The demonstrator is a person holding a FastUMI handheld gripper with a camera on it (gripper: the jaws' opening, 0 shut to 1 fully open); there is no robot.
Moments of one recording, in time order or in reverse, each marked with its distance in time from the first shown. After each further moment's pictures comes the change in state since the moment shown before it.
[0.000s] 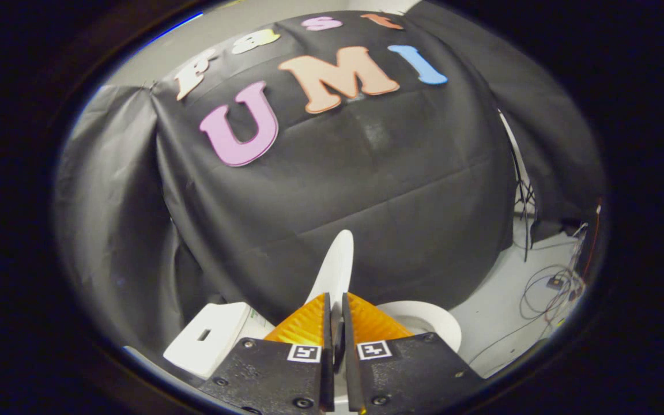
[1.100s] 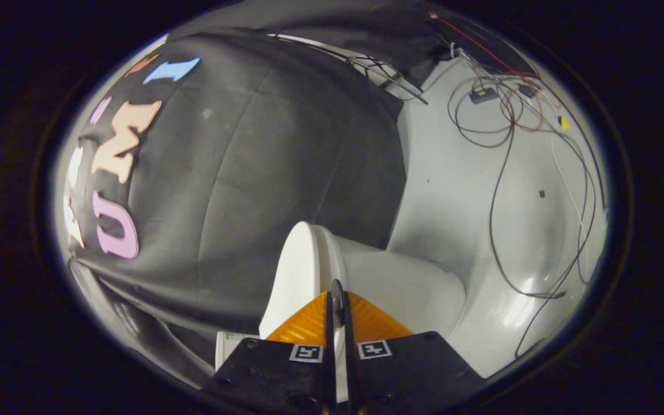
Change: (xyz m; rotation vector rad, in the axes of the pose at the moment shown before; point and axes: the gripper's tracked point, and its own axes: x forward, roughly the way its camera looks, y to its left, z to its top) arm 0.037 -0.234 -0.199 0.862 0.162 -0.047
